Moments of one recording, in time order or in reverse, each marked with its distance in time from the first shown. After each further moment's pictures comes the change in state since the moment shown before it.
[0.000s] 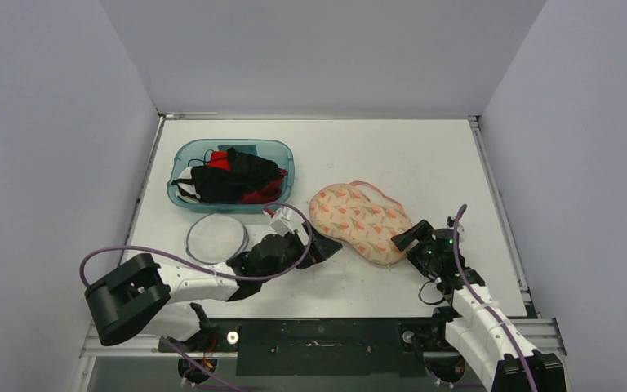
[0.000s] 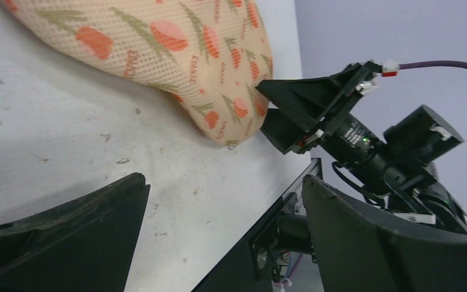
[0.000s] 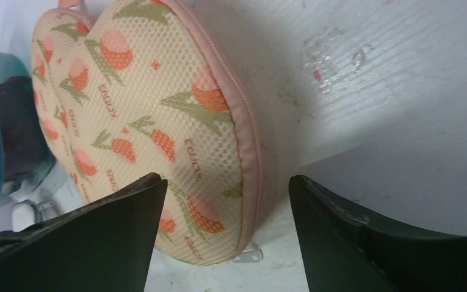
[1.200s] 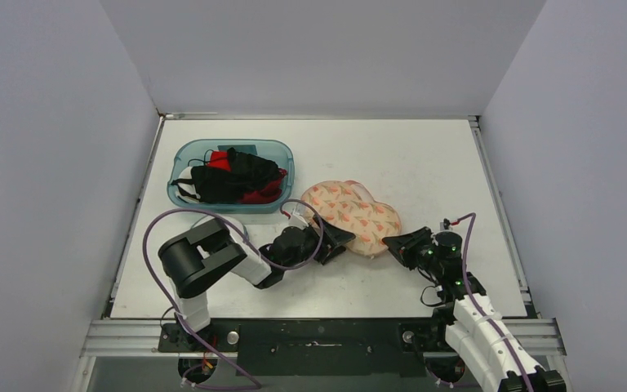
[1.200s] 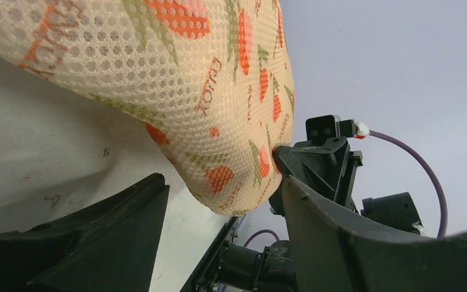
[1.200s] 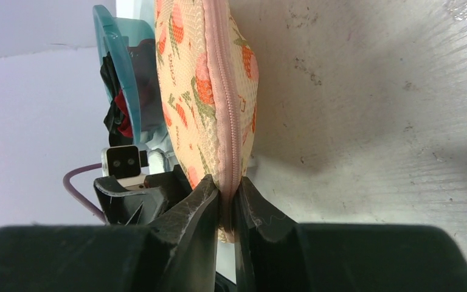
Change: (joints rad) left arm 0.059 0.497 0.121 0.436 0.141 -0.330; right arm 0.035 -0.113 -0.049 0.122 -0.266 0.354
